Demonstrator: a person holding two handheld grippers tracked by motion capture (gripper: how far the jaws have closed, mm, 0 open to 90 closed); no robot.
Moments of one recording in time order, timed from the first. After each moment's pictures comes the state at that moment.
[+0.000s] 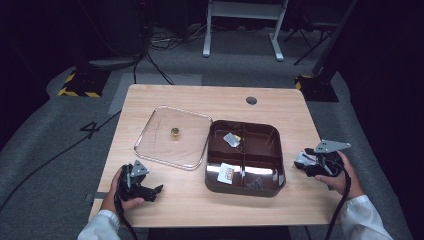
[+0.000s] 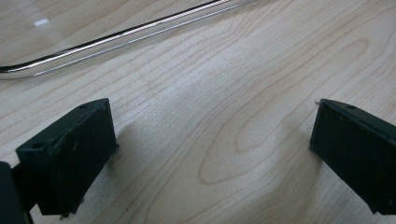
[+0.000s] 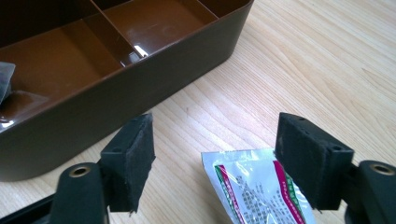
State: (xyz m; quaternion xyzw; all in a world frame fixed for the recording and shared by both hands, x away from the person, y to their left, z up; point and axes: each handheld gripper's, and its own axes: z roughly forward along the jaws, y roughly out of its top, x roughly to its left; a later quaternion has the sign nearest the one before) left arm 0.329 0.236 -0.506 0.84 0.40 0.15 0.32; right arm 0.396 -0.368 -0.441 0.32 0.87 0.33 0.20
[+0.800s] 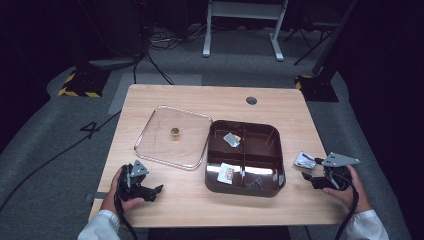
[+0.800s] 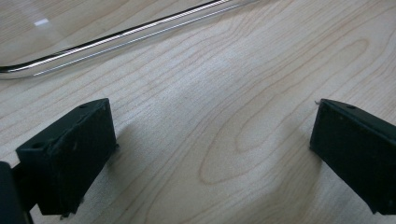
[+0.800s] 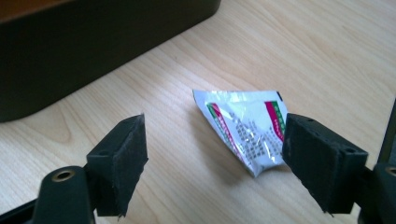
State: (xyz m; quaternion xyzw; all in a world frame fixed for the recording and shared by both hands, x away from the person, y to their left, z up) left arm 0.329 0.236 -0.506 0.84 0.40 0.15 0.32; right arm 0.365 -0.393 -0.464 0.34 0.85 0.32 0.23
